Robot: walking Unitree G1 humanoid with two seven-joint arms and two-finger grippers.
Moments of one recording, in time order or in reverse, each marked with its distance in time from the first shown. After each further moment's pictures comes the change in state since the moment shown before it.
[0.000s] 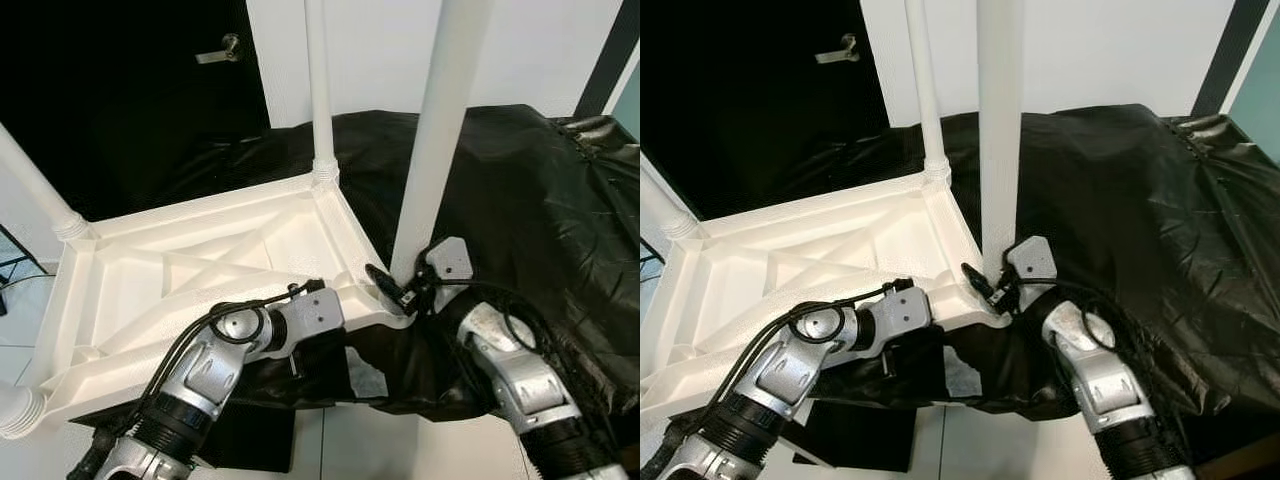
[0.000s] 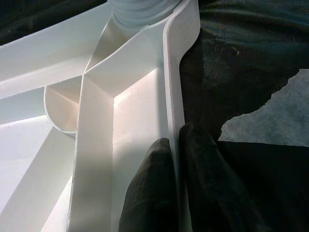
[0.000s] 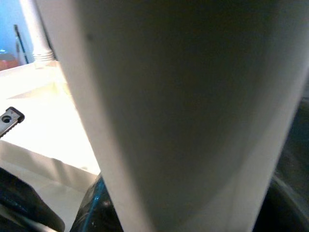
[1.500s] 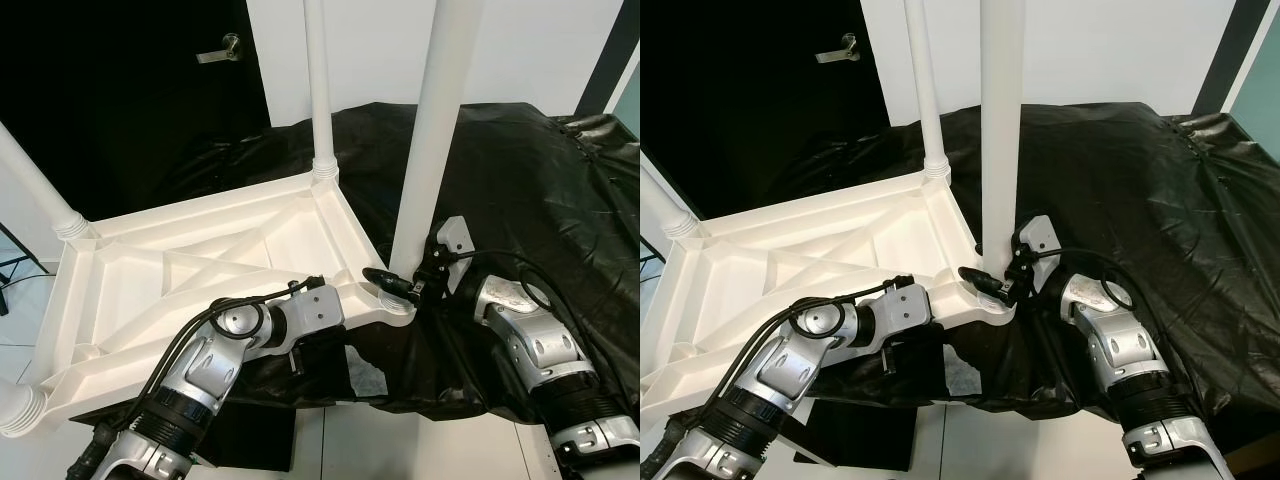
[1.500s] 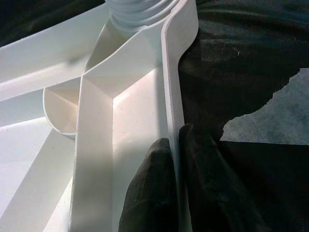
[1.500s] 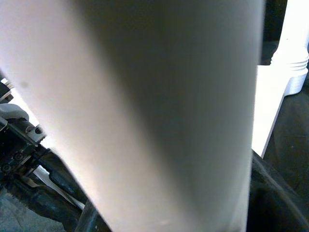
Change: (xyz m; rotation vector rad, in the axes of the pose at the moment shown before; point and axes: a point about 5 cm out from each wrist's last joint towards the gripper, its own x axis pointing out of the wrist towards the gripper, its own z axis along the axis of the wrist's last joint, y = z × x) left arm 0.000 0.004 0.000 0.010 0.003 0.003; right arm 0.007 -0.025 -0.002 0.133 0.051 0.233
